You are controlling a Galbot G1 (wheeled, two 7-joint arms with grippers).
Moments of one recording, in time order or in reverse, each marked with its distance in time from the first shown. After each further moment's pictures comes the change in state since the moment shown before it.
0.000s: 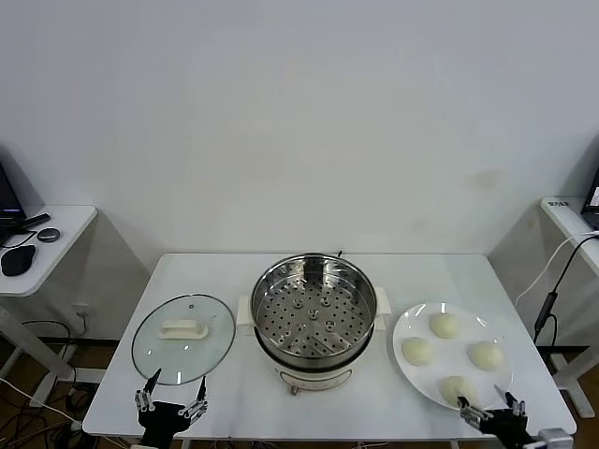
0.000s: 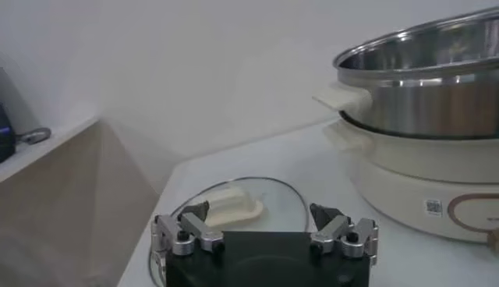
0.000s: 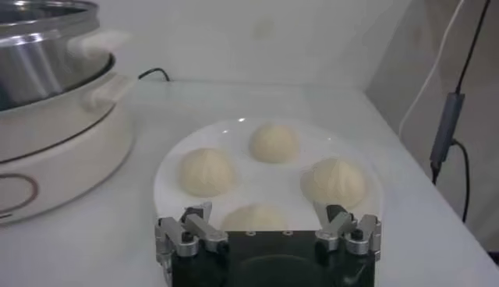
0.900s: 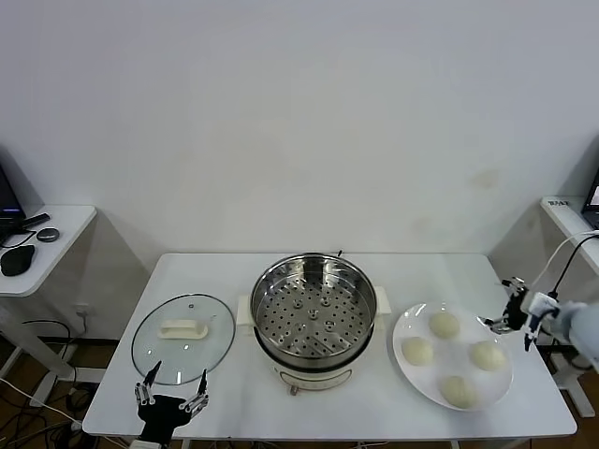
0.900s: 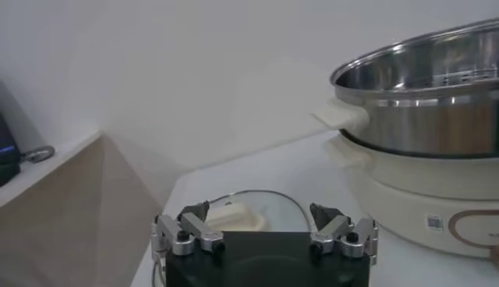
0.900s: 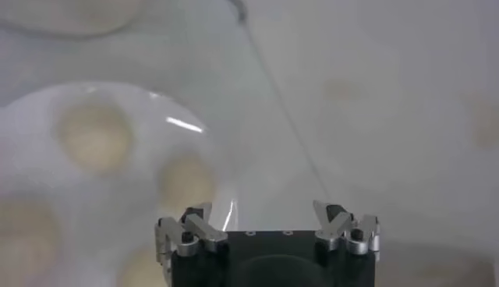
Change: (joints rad) left arm -0.005 -0.020 0.004 -0.044 0.044 0.024 0.013; right arm 0.810 -0.646 -0.557 -0.387 -0.620 0.070 -0.704
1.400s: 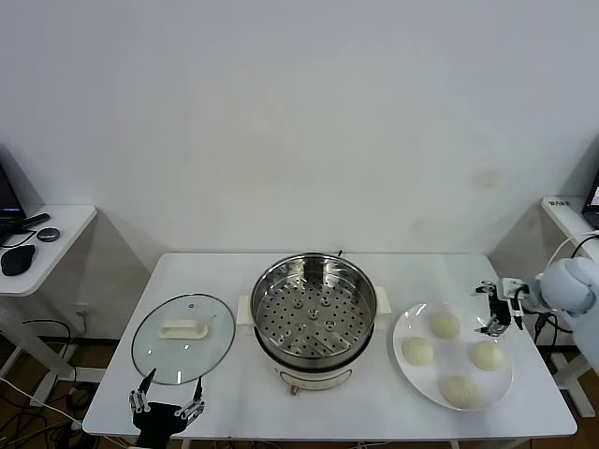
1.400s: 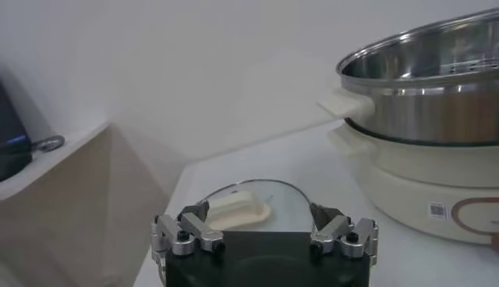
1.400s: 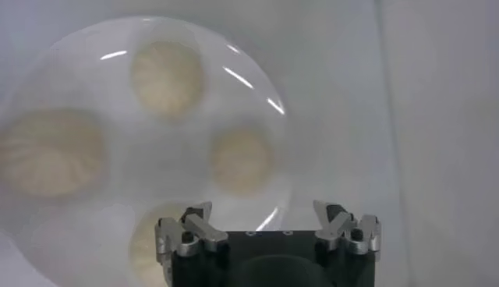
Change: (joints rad) left arm 0.032 -0.020 -0.015 -0.016 0.009 0.011 0.001; right arm 0.415 0.110 -0.399 -0.333 -0.131 0.267 -0.249
